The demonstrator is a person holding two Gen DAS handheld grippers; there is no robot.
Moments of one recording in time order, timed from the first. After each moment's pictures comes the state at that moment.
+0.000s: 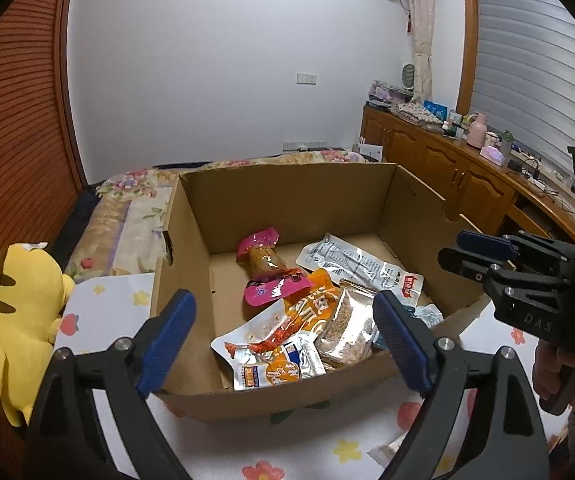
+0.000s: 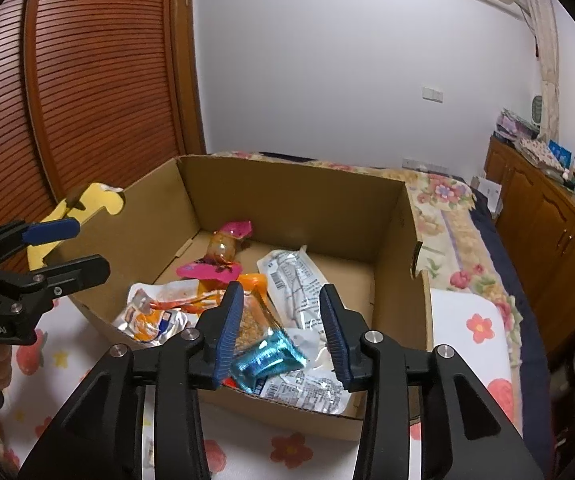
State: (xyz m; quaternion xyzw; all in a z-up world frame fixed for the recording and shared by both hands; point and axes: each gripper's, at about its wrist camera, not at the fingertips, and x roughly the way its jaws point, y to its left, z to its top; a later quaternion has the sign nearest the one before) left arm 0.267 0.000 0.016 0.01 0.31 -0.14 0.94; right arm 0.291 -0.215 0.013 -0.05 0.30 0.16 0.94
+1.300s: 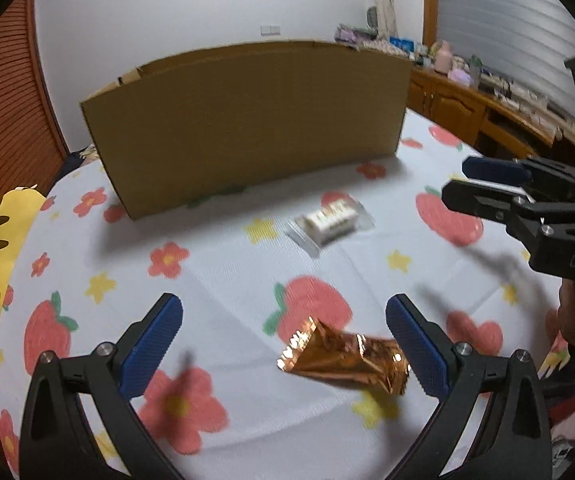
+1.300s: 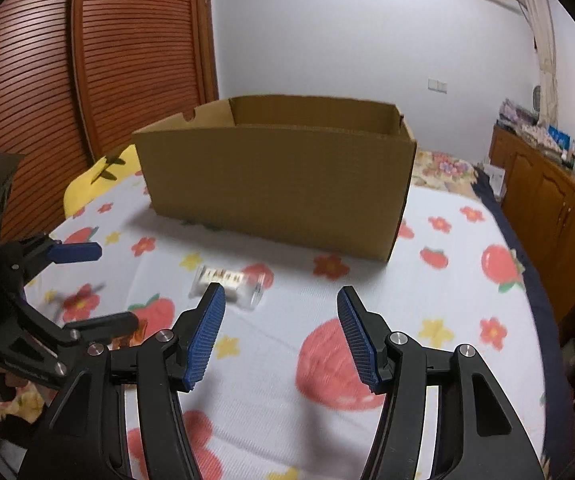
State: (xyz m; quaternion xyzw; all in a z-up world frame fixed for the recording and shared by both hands) left arm 0.115 -0.048 -0.085 0.08 0.38 -0.17 0.90; right arm 0.141 -0.235 -0.053 -0.05 0.30 0.19 0.93
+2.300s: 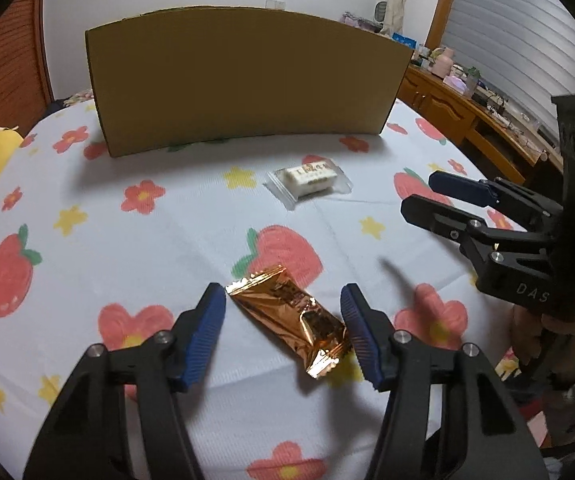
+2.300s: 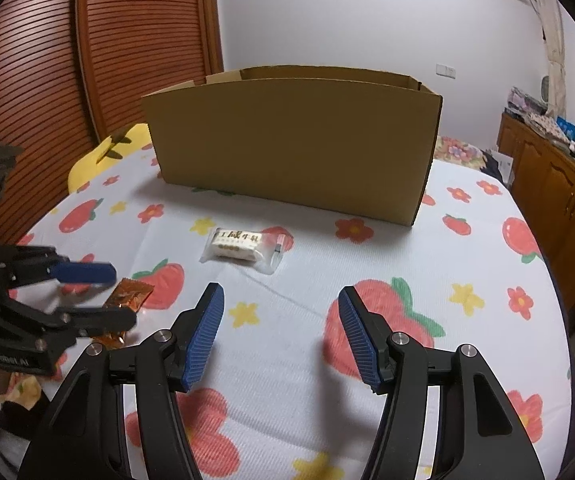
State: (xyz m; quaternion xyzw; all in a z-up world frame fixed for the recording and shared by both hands) left arm 0.104 -0.034 -0.093 0.00 0.43 -0.20 0.88; right arm 0.133 -0.224 -0.078 -0.06 0.33 0.19 0.92
